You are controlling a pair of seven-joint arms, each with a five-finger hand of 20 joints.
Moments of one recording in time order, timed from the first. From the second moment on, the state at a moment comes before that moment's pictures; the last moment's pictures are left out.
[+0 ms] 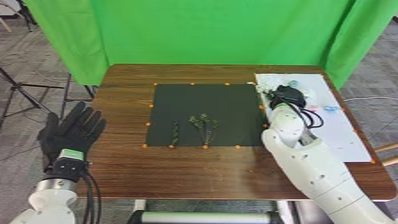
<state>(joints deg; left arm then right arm) 128.5 -50.8 -93.8 -121.8 2.0 11.7 28.8 -68.6 -64.8 58.1 -83.4 -141.6 -9.3 48.9</state>
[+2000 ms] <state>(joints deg) 131.2 -50.1 -95.7 -123.0 1.2 14.1 30.1 -93.2 -69.9 65.2 -114.2 -124.4 -3.6 53.4</state>
